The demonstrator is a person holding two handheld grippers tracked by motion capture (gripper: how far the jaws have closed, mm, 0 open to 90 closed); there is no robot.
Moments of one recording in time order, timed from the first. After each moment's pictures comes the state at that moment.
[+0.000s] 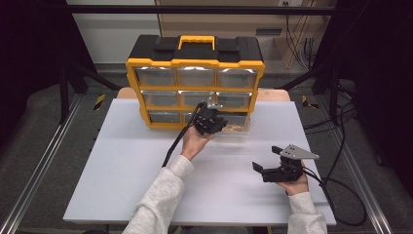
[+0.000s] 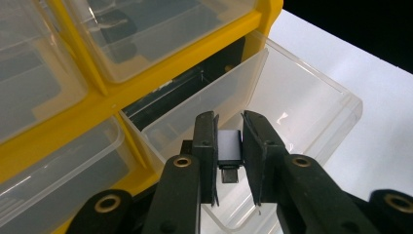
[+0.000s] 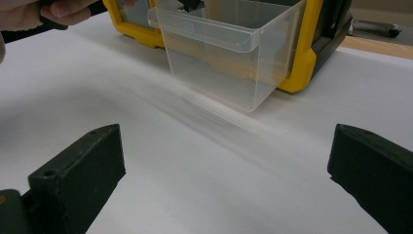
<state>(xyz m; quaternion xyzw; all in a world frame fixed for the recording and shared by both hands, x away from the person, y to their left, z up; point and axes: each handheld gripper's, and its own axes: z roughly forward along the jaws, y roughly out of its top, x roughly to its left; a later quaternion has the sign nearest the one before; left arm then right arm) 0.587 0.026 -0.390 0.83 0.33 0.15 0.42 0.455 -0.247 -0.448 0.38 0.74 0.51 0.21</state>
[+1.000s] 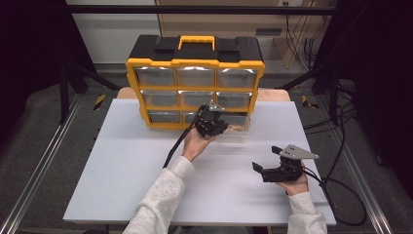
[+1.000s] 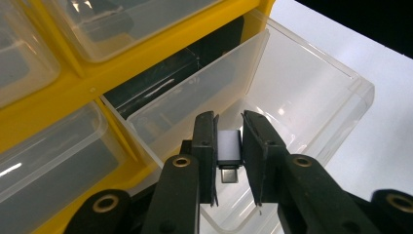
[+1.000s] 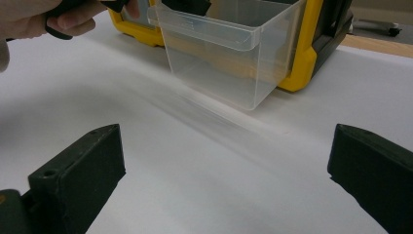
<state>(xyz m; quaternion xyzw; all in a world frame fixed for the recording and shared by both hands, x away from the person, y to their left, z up) 0.588 0.022 -0.399 0.84 0.33 0.14 0.41 0.456 -0.246 -0.449 0.38 0.74 0.51 0.21</state>
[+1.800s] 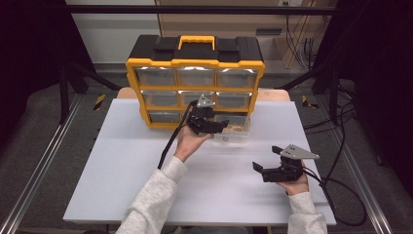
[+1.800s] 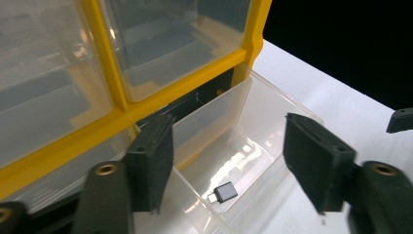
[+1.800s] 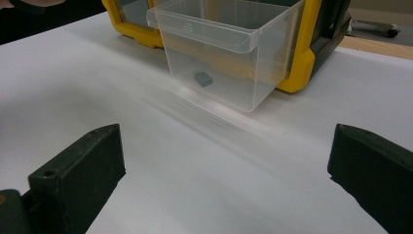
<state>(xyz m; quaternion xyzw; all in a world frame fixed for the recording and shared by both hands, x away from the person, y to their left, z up) 0.572 0.047 -0.369 0.80 0.33 0.15 0.47 0.455 -0.247 -0.448 0.38 0.74 0.51 0.21</state>
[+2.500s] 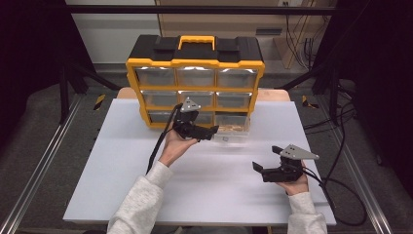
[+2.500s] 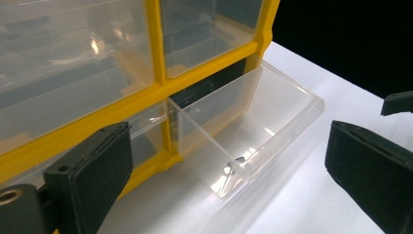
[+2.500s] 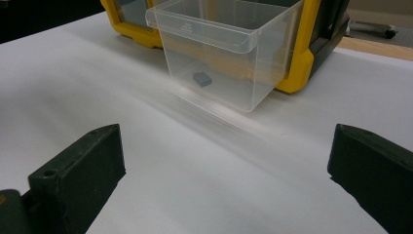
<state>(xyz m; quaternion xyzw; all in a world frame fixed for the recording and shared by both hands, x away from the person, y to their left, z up) 0.553 0.086 -0.366 0.79 0.34 0.16 0.48 0.455 -0.246 -0.448 0.38 0.74 0.51 0.21</state>
